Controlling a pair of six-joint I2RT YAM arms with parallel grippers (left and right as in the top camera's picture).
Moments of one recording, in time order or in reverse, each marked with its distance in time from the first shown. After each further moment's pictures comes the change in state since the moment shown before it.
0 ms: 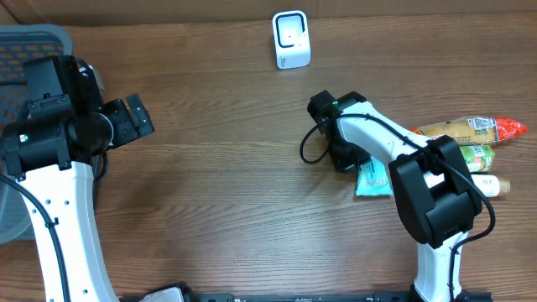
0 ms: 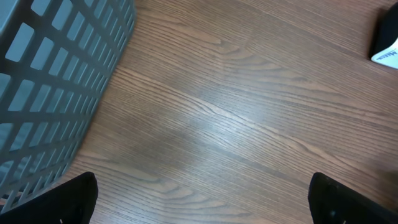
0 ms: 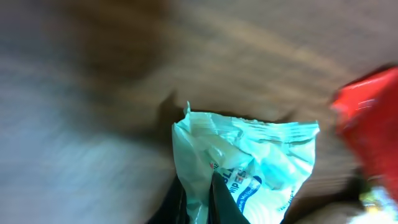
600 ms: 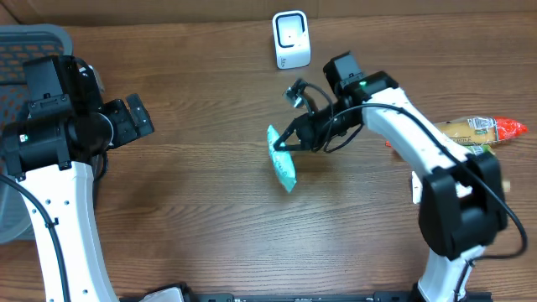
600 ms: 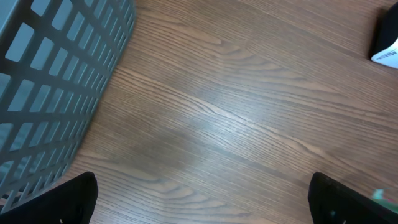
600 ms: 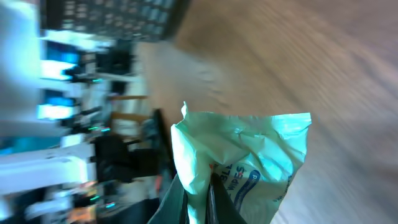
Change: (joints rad) left arm 0.000 0.000 0.000 0.000 0.000 0.000; right arm -0.077 -0.119 0.075 0.203 -1.399 -0.315
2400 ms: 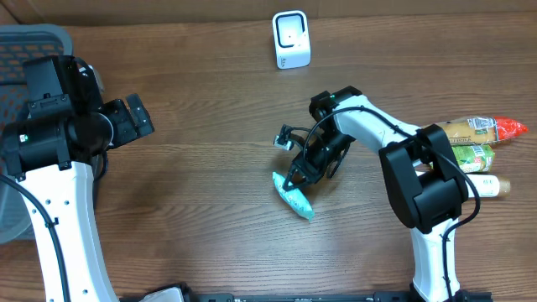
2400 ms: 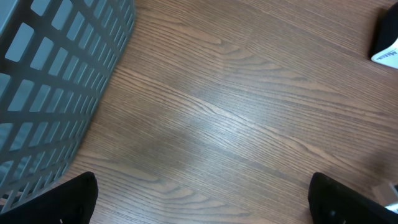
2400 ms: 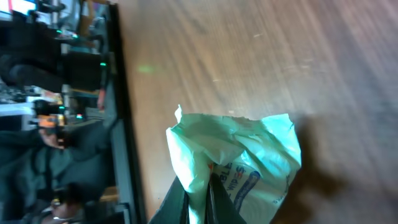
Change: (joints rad) left arm 0.000 0.000 0.000 0.000 0.000 0.000; right arm 0.052 0.227 0.010 -0.298 0.160 -0.585
